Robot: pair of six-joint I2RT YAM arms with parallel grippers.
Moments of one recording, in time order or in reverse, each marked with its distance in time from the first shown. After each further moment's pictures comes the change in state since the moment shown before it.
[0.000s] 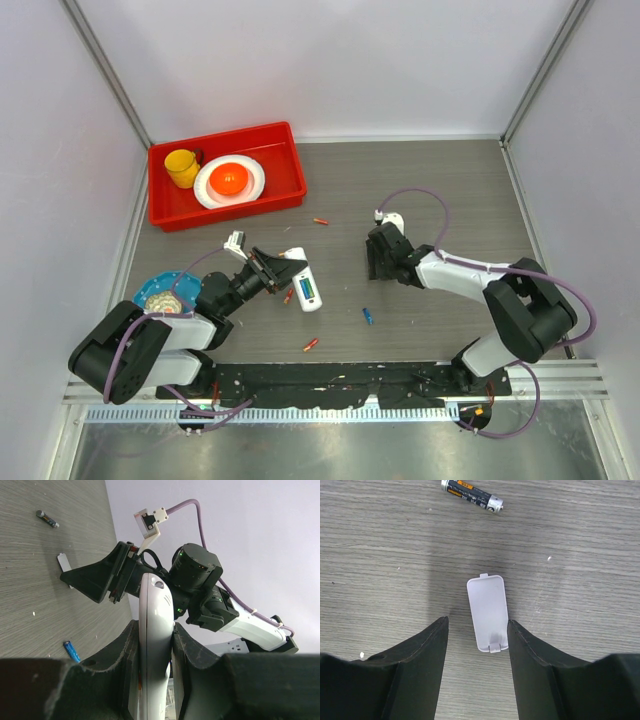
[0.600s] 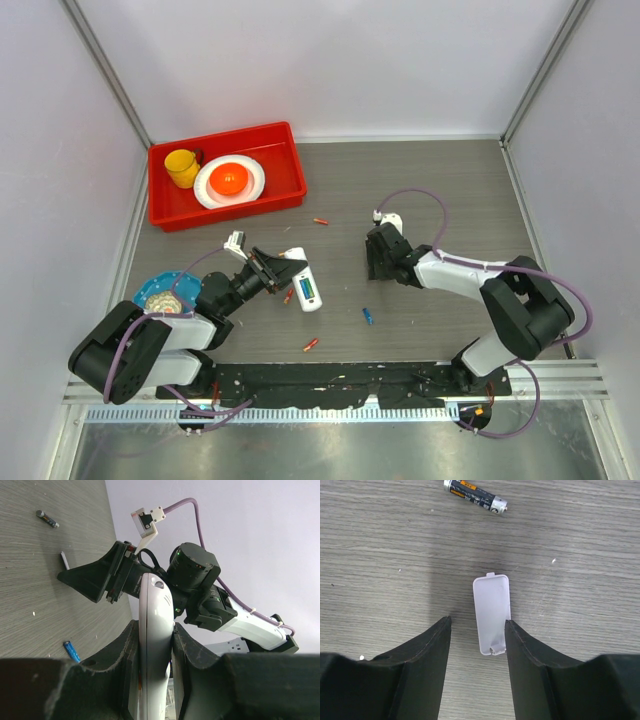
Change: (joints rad) left arm 0.000 0.000 0.000 0.000 0.000 0.000; right arm 0.000 0.022 0.000 0.016 -0.010 0.001
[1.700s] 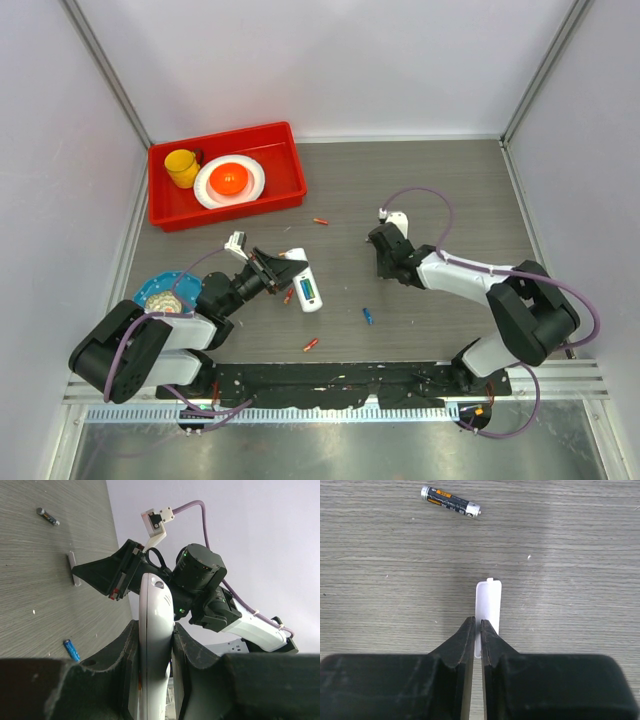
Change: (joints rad) left arm -0.006 0.005 0.000 0.000 0.000 -0.004; right arm 0.002 -0.031 0.001 -0.032 0.076 0.040
